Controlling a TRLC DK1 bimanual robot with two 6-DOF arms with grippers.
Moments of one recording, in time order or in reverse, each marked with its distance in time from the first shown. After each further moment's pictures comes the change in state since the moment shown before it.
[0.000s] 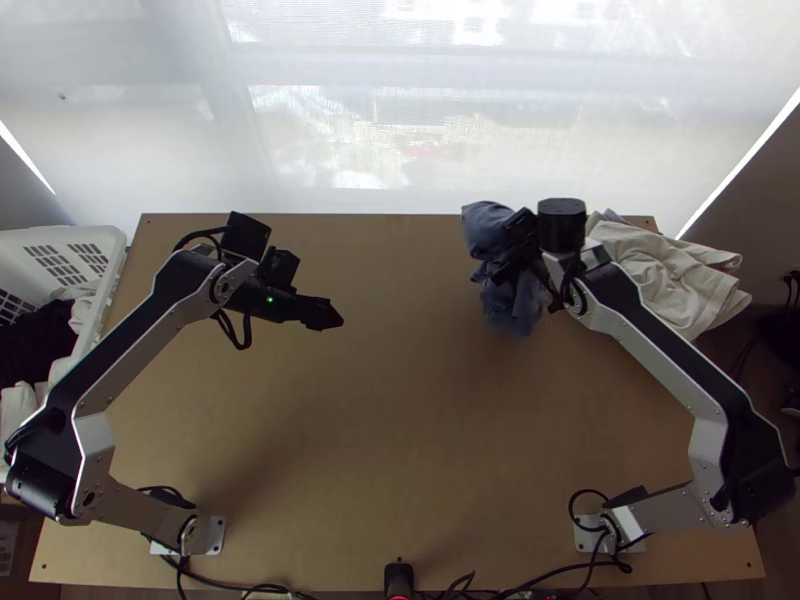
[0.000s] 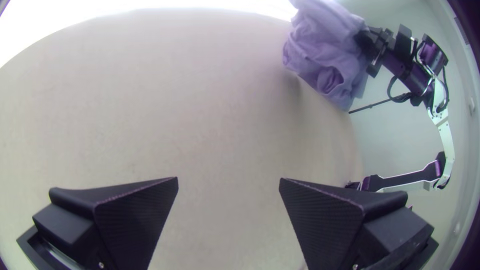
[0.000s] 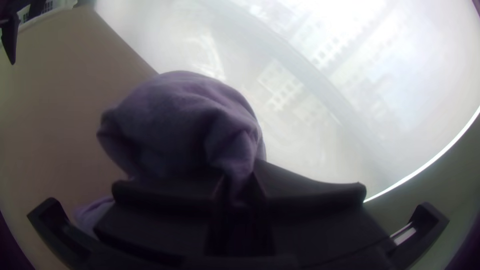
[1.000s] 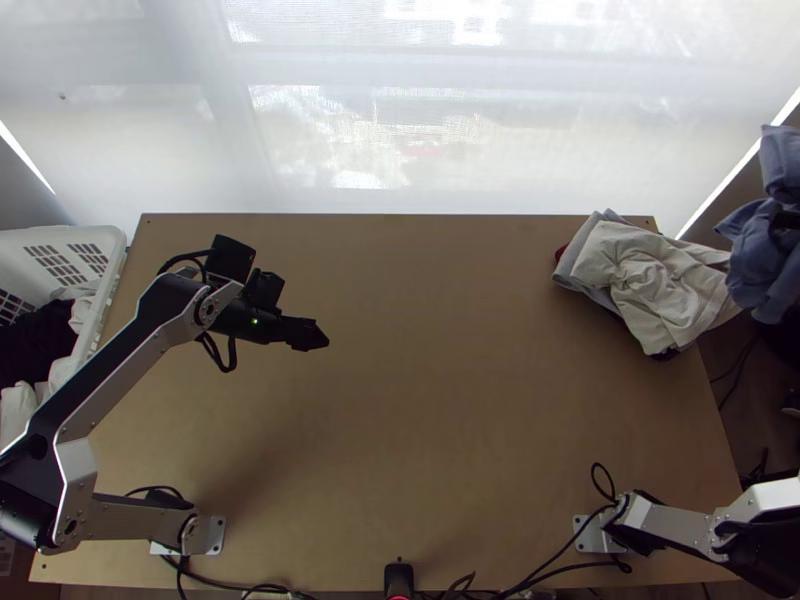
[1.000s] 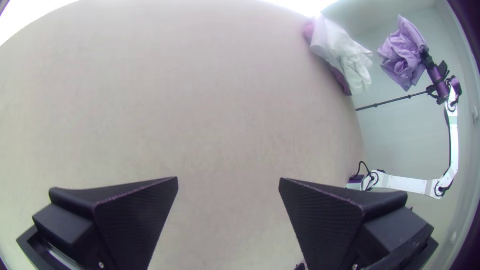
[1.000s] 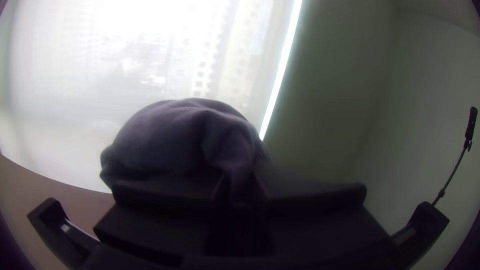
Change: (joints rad) left arm 0.032 -0.106 -0.161 -0.001 -0.007 0.001; right arm -0.978 -0.232 0.193 -0.034 -0.452 0.223
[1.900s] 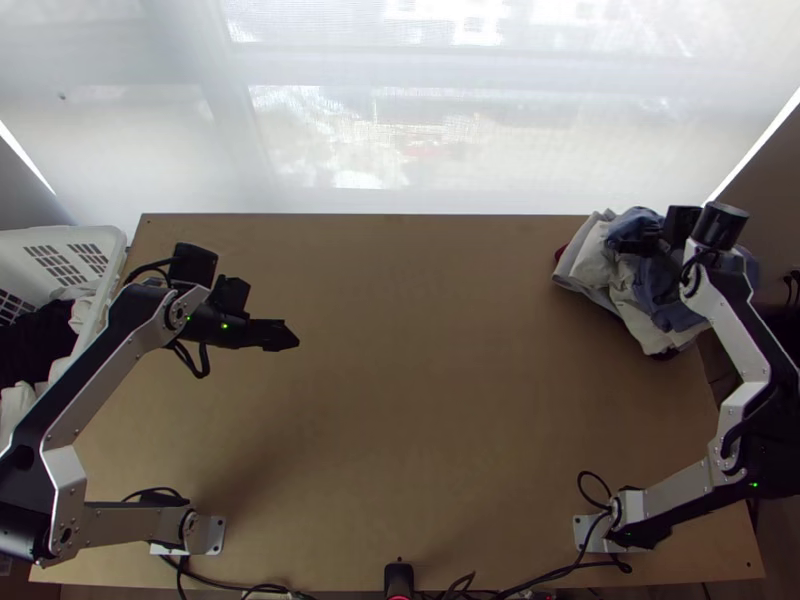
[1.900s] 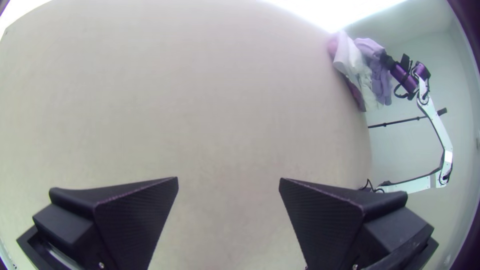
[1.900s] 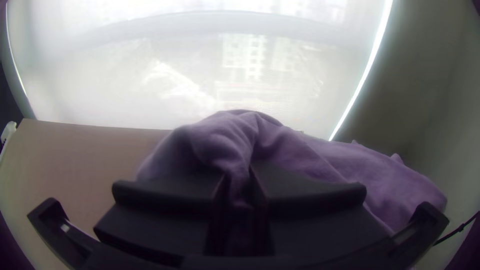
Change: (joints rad) left arm 0.160 -0.052 -0.100 -0.003 0.002 0.056; right arm 0.349 0.331 -0.257 0.207 0.072 0.120
